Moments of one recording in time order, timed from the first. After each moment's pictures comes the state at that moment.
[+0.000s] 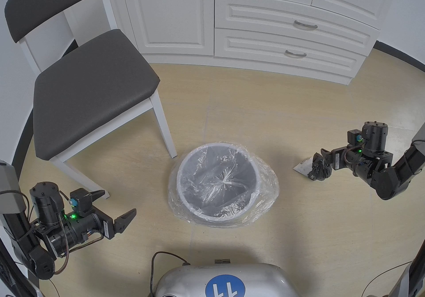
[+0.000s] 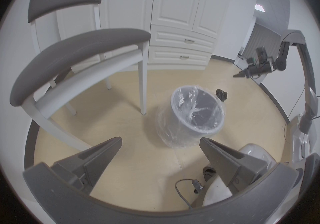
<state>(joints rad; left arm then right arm) -0.18 1.89 -0.02 -1.52 -0.22 0.15 0.11 1.97 -0.73 -0.94 -0.19 -0.16</state>
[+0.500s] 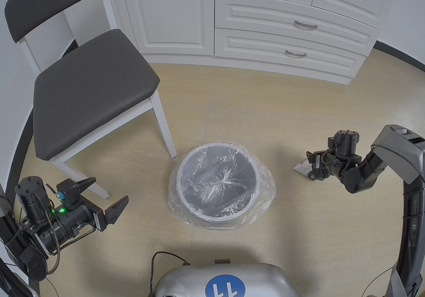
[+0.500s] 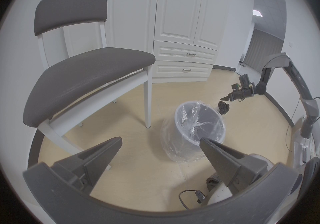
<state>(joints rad) -0.17 1.77 -0.02 -1.53 -0.21 0.14 0.07 2.38 -1.11 -0.94 -0.19 -0.07</state>
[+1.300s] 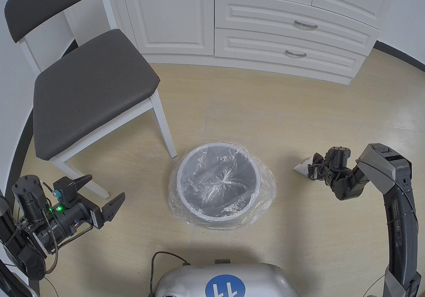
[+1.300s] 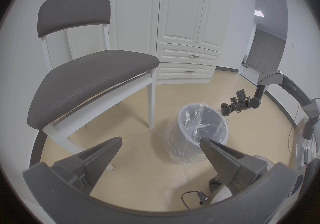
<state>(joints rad) -0.15 1.75 -0.02 -1.53 -0.20 0.14 0.00 2.69 -1.39 -0.91 -0.22 -0.03</state>
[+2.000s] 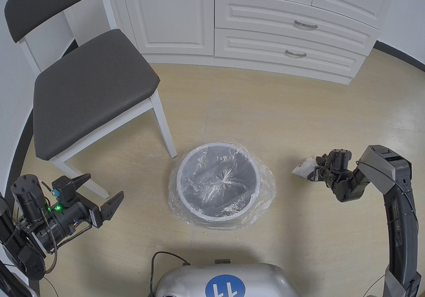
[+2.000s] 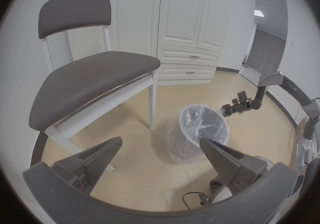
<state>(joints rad) -0.14 1.74 -0.02 -1.53 -0.20 0.14 -0.01 2.70 -1.37 -0.92 -0.21 -0.02</state>
